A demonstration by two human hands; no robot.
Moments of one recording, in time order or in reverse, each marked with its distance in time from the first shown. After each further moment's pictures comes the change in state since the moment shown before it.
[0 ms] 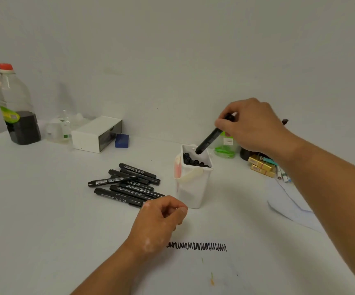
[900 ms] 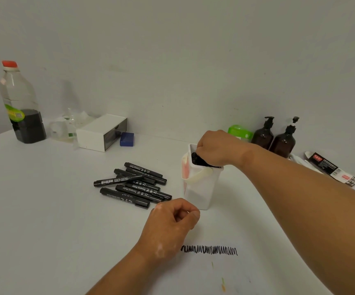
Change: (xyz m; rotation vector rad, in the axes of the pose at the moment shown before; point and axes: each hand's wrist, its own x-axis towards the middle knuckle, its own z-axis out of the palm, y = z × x) left_hand 0.000 0.000 0.003 0.041 -0.023 0.021; right_hand 0.017 -0.020 0.081 -0.421 -0.544 -0.025
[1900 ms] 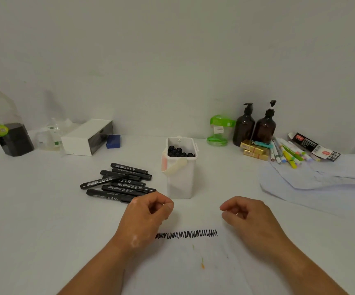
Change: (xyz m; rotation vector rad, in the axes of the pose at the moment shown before) left_hand -0.001 -0.011 -0.004 0.180 0.038 0.058; right_hand -0.155 0.083 0.155 0.919 0.323 0.165
